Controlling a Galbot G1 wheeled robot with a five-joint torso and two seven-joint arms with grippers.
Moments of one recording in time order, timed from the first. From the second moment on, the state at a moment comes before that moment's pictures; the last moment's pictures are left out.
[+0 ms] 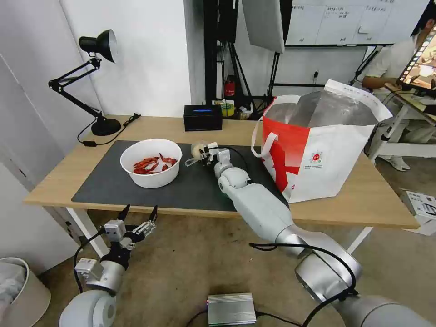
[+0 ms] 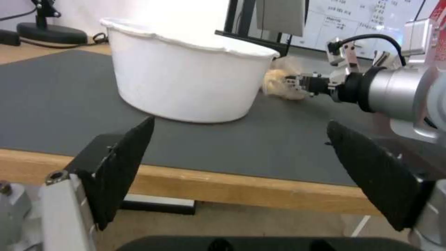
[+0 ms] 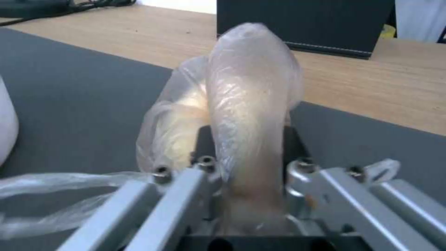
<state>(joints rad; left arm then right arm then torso) 1.54 -1.40 -0.69 -2.00 -0.40 -0.01 0.24 -0.25 1.57 -0.21 0.76 0.51 -0.11 0.08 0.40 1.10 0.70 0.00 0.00</state>
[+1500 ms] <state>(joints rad) 1.54 -1.37 -0.74 -2.00 -0.43 -0.01 0.24 -0.65 1.17 -0.19 1.58 0.38 -0.04 0.15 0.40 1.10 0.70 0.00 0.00</state>
